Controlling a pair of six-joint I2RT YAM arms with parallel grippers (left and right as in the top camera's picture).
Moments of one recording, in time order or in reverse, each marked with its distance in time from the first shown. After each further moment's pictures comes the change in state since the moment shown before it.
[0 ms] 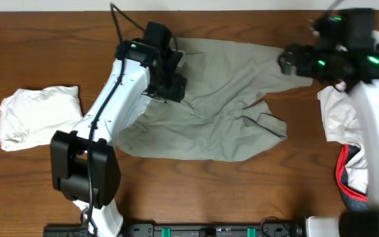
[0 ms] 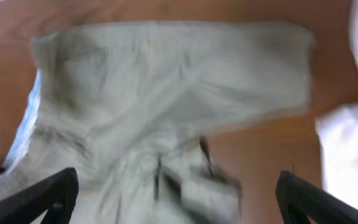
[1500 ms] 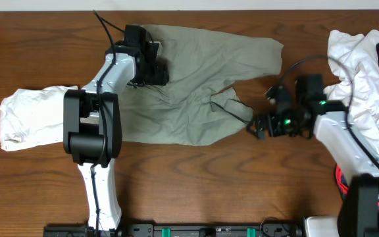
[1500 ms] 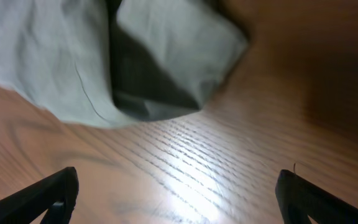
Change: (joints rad) left arm 0.202 0.329 0.010 0.400 0.063 -0.056; right arm 0.087 0.055 -0.709 0.430 -0.246 -0.328
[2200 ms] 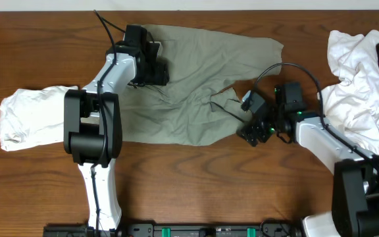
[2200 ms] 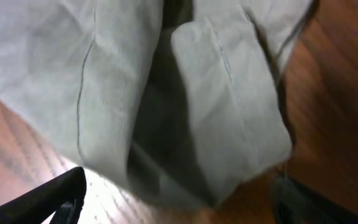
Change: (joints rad) left arm -0.004 0.000 0.000 0.000 -0.011 -0.003; right arm 0.110 0.070 -0.085 0.321 0.051 -0.411
